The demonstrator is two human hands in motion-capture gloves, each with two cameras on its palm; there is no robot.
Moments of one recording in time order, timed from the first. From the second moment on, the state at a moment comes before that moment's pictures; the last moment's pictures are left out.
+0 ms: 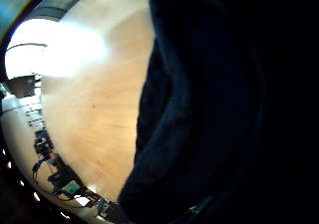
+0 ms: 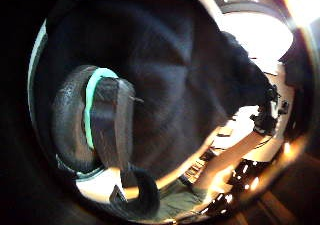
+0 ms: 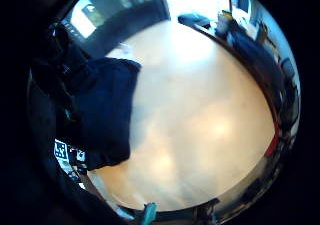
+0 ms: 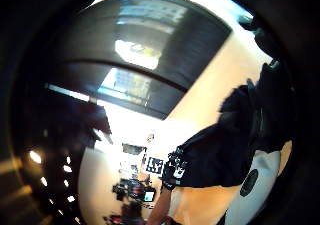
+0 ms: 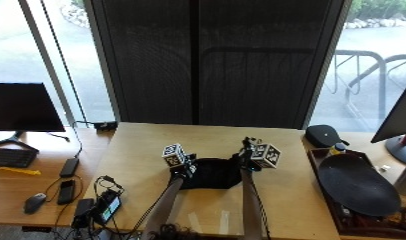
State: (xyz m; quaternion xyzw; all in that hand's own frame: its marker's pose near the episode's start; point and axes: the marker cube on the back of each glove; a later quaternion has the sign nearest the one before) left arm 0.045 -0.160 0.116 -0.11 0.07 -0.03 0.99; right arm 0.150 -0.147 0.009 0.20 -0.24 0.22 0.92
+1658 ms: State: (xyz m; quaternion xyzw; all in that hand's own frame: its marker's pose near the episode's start) left arm 0.001 -0.159 -0.035 0.07 -0.09 -0.01 0.99; right arm 0.010 -0.151 -0.042 0.02 0.06 -0.02 1.00
